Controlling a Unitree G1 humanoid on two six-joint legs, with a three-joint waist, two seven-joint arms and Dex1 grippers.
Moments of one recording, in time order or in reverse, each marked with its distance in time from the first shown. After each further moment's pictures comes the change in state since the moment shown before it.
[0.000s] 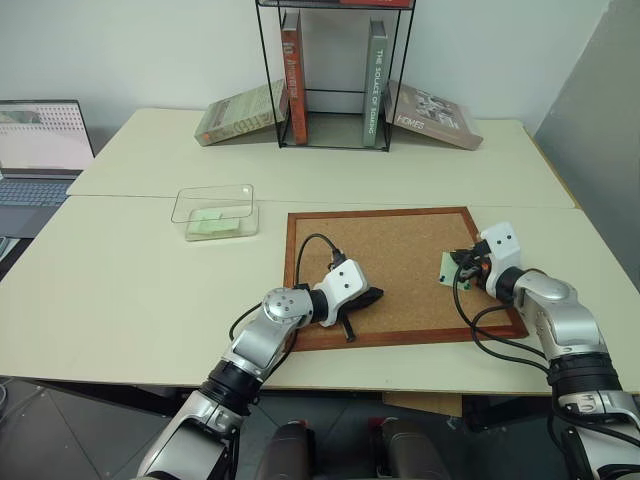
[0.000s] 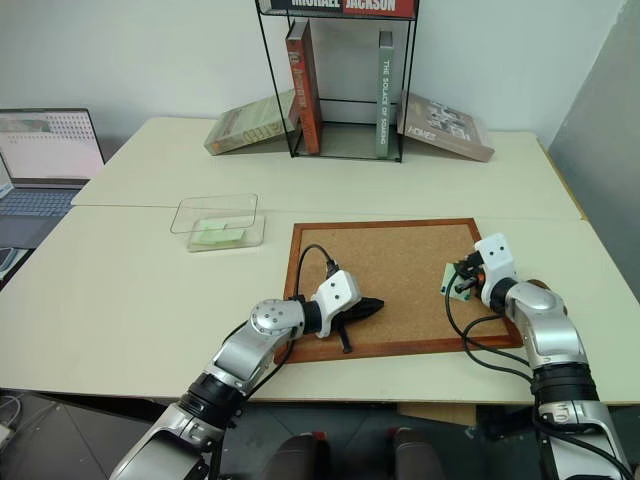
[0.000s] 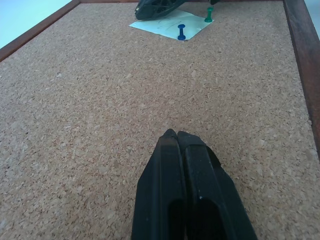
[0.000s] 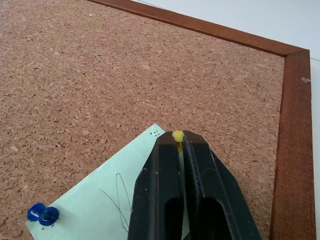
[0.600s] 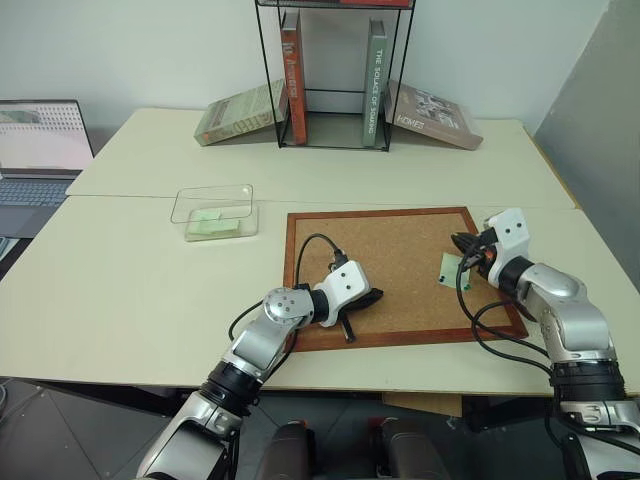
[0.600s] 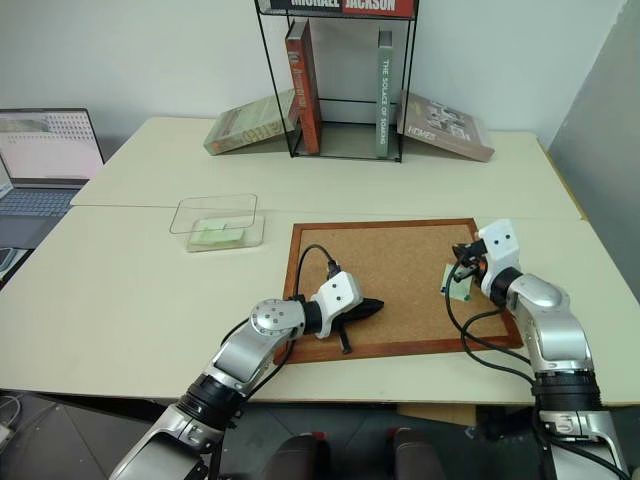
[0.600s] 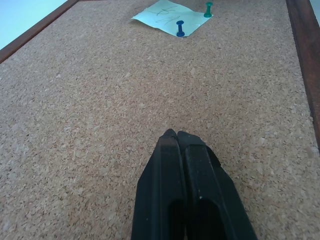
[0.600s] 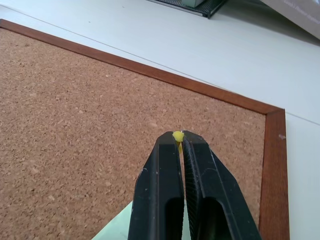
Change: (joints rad) left arm 0.004 0.003 -0.011 -0.021 0.031 0.023 -0.003; right arm 0.062 0.020 -0.054 -0.230 0.044 0.060 -0.046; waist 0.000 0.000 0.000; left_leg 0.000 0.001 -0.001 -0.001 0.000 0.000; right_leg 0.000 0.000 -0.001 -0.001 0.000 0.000
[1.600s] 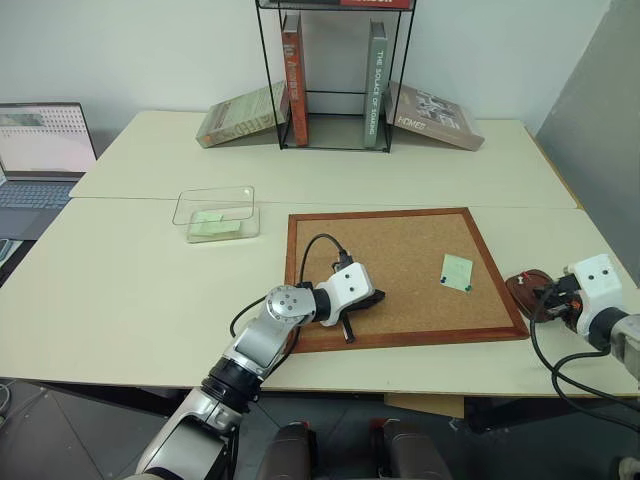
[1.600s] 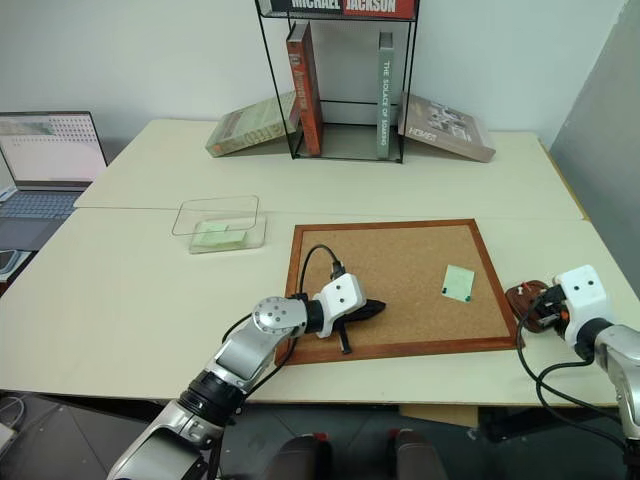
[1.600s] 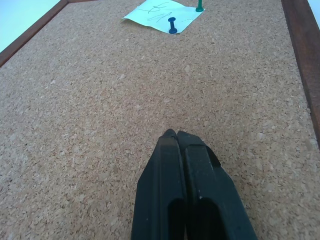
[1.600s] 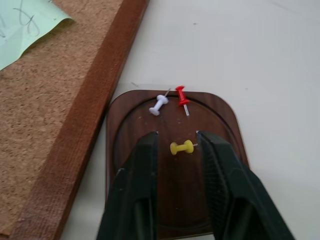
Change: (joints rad) left arm -0.025 0.007 -0.022 0.026 0.025 -0.031 -0.020; right arm 0.357 -0.256 -0.194 -0.163 0.003 0.178 0.026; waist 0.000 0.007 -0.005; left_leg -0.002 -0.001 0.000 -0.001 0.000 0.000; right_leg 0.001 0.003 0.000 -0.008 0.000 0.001
